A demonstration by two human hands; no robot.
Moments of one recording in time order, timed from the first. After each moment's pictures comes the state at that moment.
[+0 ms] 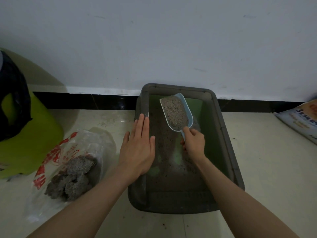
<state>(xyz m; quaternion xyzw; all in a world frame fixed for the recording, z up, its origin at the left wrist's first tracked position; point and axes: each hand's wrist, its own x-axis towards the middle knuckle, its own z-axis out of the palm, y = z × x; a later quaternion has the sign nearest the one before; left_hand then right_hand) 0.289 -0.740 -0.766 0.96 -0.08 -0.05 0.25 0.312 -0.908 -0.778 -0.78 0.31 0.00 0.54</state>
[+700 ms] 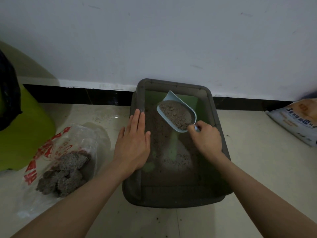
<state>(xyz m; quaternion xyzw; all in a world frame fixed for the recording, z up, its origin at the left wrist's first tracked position) 0.289 -0.741 -0.766 0.96 -0.09 -0.05 0.25 0.302 -0.947 -0.746 -0.96 0.17 -0.02 0.21</state>
